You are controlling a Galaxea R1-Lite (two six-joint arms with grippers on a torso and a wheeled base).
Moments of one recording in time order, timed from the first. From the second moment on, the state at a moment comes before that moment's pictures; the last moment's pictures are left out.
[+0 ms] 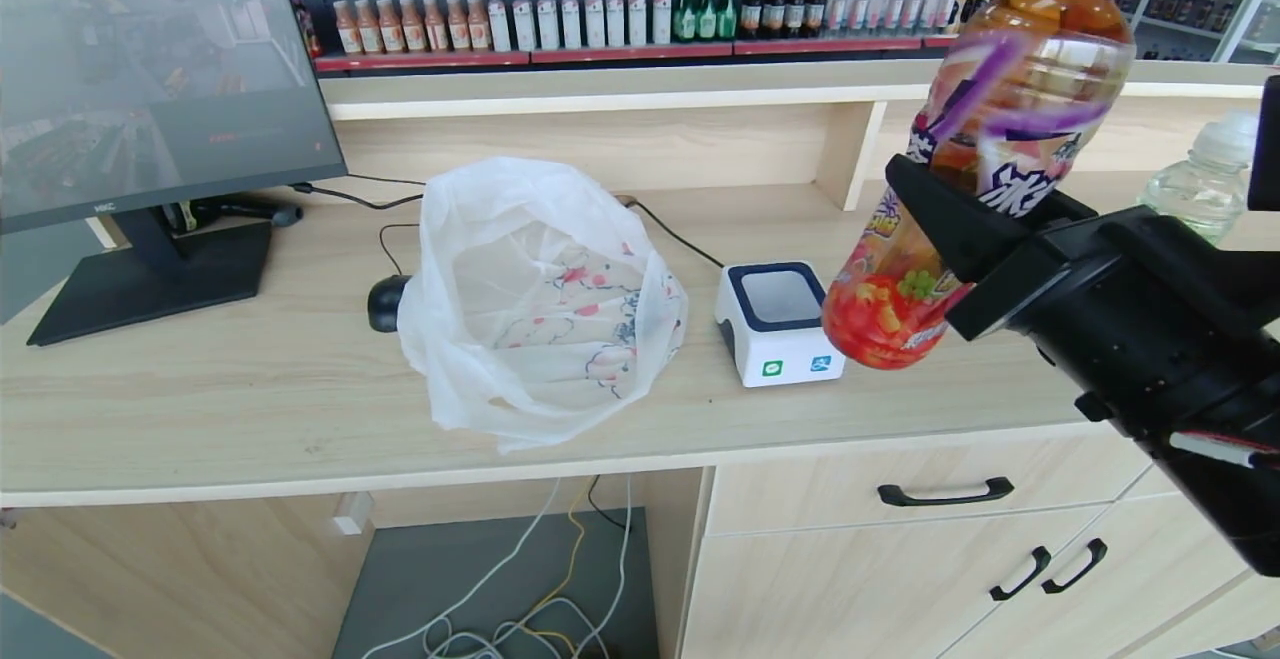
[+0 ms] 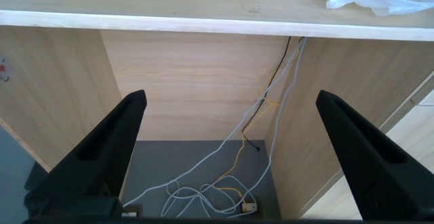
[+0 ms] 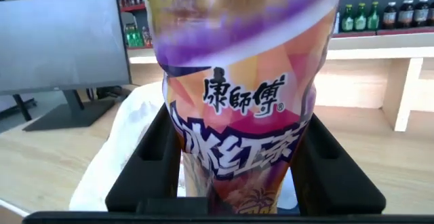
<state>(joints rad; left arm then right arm) 0.00 0.00 0.00 0.00 0.00 0.00 0.69 1.49 -0.56 -1.39 -0.19 -0.07</state>
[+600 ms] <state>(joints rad) 0.00 0.00 0.00 0.00 0.00 0.00 0.61 1.47 -0.47 -1.40 -0.16 -0.10</state>
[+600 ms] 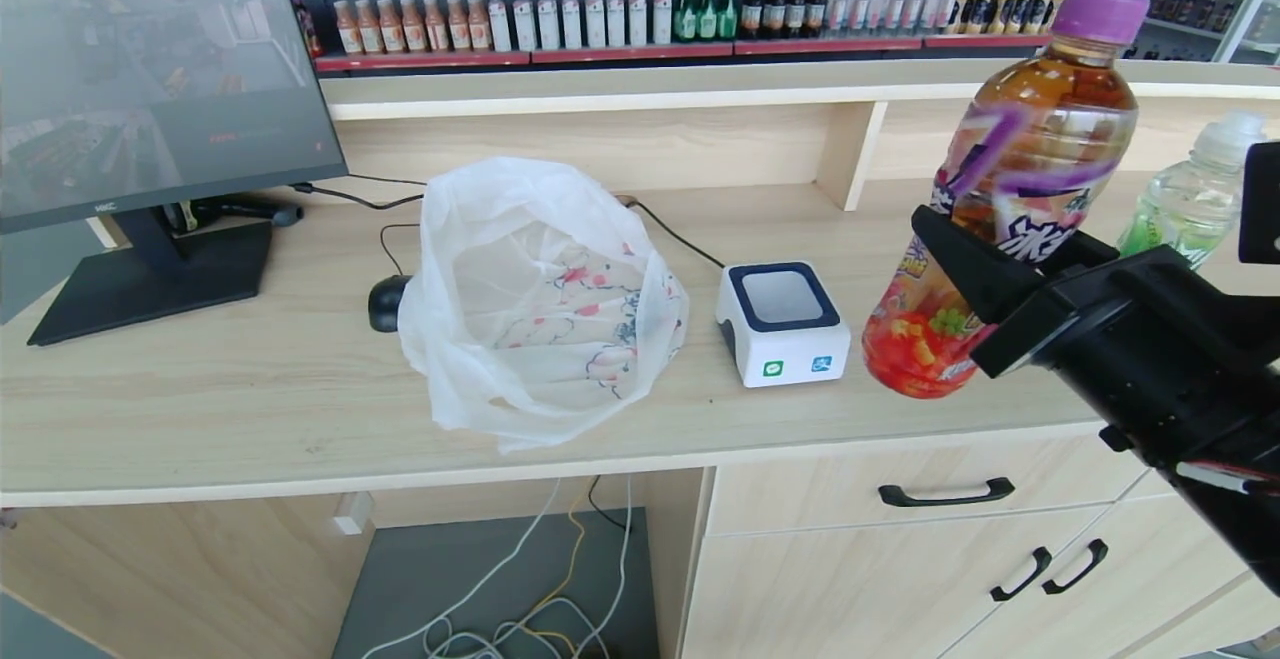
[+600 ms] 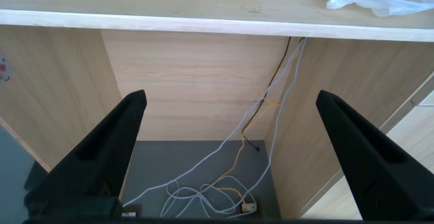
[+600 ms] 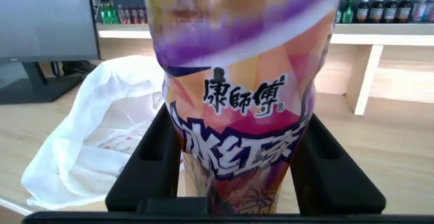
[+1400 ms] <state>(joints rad) 0.00 0.00 0.00 0.00 0.00 0.00 0.60 1.44 -0.44 -1.41 -0.16 -0.09</state>
